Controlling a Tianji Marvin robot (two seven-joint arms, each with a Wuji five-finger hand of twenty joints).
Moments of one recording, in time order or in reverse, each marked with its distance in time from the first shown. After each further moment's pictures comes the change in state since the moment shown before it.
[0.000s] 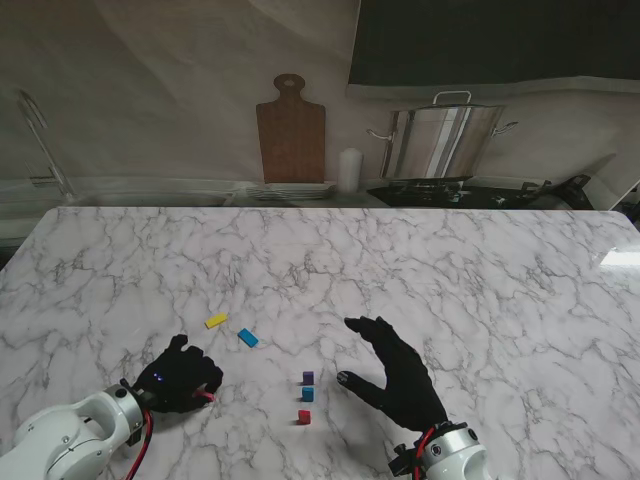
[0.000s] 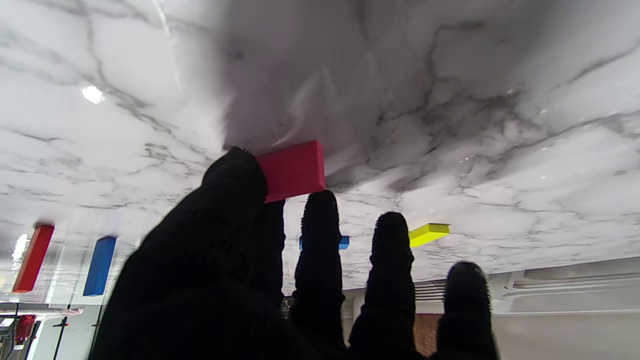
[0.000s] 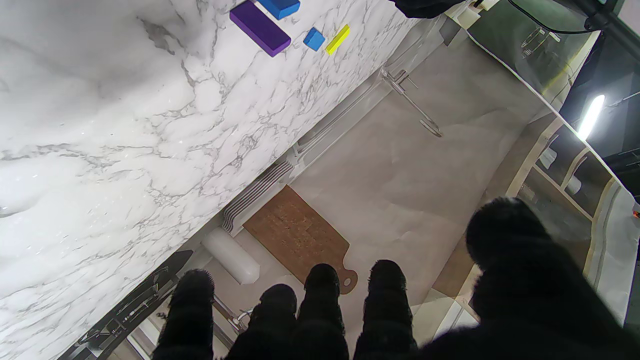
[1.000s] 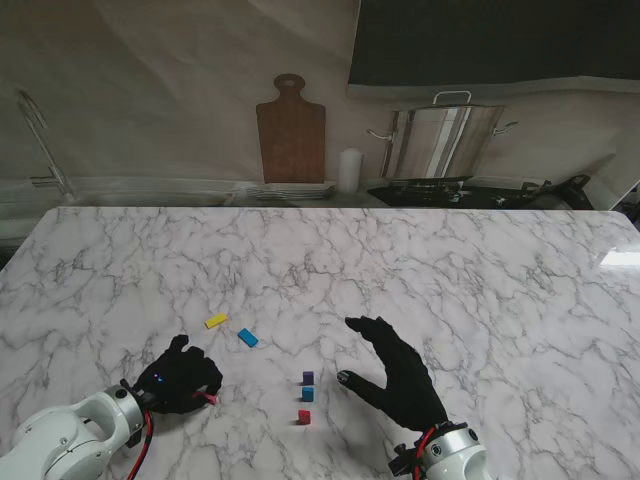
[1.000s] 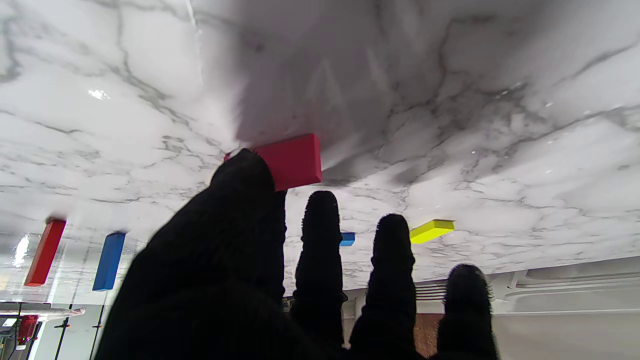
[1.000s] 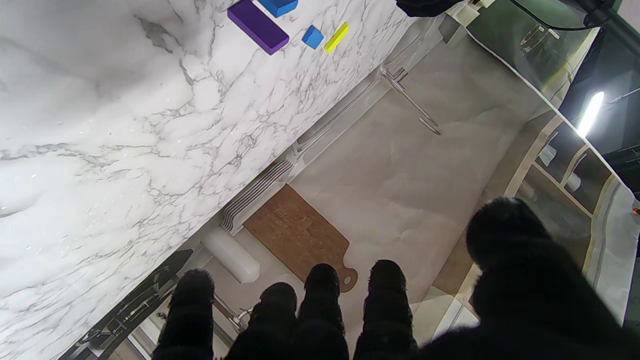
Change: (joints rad) left arm 0.017 -0.003 -0.011 -0.033 -0.006 0.001 -0.028; right arm -0.001 -0.001 0.000 0.000 0.005 -0.002 -0.003; left_hand 0.025 0.000 0.015 0.002 0.079 0.004 -0.100 -0.150 0.002 0.003 -0.043 0.056 -0.011 0.008 -0.008 0.001 -0.011 0.001 -0.020 0.006; right_hand 0.000 0.001 -0.002 0.000 0.000 0.000 0.000 0.000 0.000 0.000 0.000 0.000 0.011 0.001 0.000 0.002 0.000 0.000 0.001 0.000
